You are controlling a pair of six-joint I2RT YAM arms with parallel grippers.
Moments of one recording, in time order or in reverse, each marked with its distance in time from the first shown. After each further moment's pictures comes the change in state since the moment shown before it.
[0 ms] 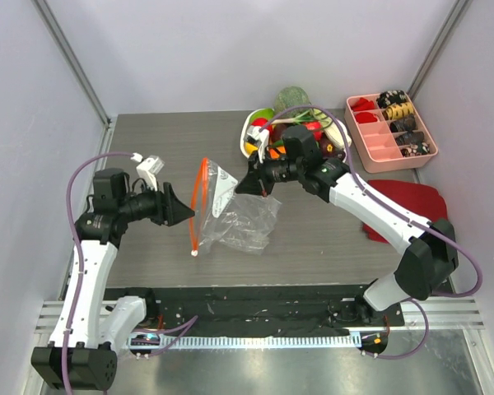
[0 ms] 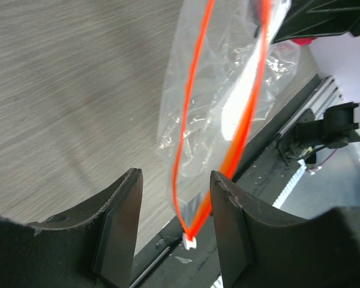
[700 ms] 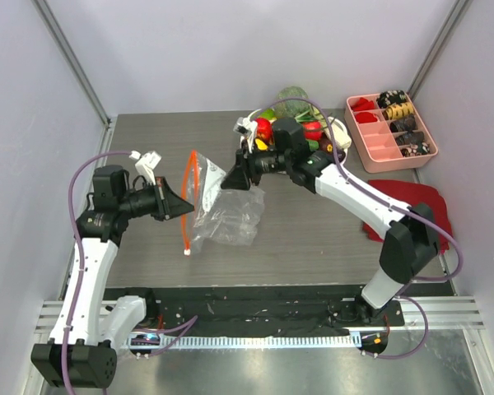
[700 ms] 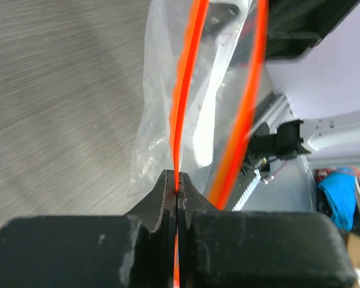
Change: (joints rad) left arm 0.000 0.036 0.002 0.070 0.081 -0.158; right arm 0.000 0.110 0.073 0.145 -0.128 0.122
